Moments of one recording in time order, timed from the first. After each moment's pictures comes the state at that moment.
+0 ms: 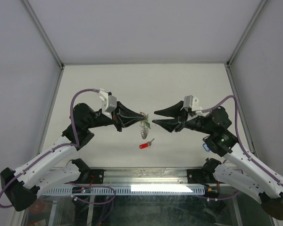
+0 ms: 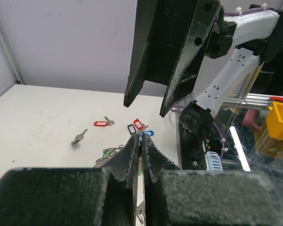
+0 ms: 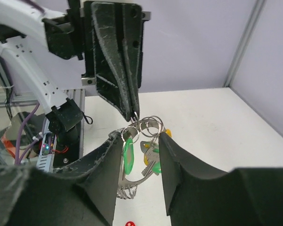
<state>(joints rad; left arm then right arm) -0.74 0.87 0.76 0.36 0.70 -0.20 0.76 0.73 0.76 0.18 -0.57 0.08</state>
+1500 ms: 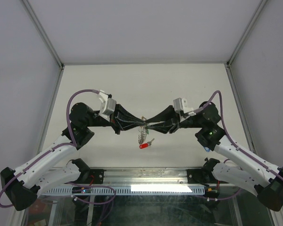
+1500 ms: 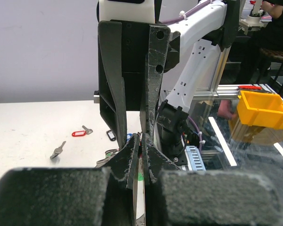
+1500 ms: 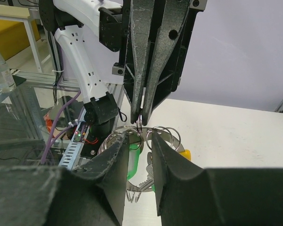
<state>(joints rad) -0.74 0.88 0.78 0.42 0.87 -0.24 0.77 0.88 0.72 0.45 -0.87 0.10</state>
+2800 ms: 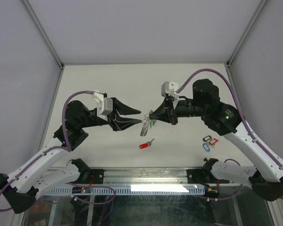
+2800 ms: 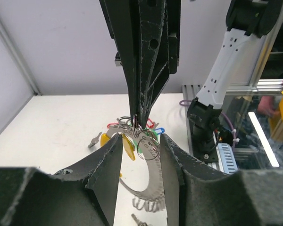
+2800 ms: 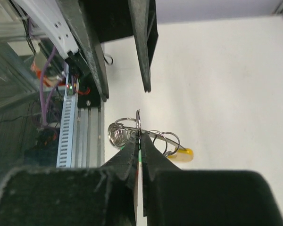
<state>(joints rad) -0.74 0.83 0.88 0.19 0.75 -0.06 0.78 1.02 1.29 -0.54 -0.71 -0.20</state>
